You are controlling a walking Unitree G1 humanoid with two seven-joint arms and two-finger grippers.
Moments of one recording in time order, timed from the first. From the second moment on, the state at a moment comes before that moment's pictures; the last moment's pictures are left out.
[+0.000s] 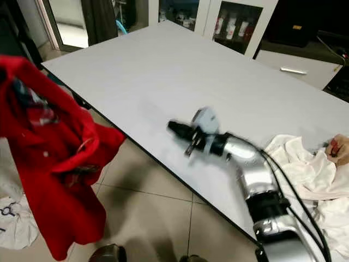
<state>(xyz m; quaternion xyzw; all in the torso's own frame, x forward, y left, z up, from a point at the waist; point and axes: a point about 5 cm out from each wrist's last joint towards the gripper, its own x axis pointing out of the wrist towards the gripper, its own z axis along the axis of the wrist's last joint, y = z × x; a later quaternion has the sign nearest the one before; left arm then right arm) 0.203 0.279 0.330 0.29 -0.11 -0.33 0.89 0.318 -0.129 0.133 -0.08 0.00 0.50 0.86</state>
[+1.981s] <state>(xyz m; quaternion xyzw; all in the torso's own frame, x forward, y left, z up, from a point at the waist) 0.291 0.262 0.390 0.26 -0.21 -0.43 0.84 0.280 0.001 0.210 -0.11 -0.12 0.71 0.69</state>
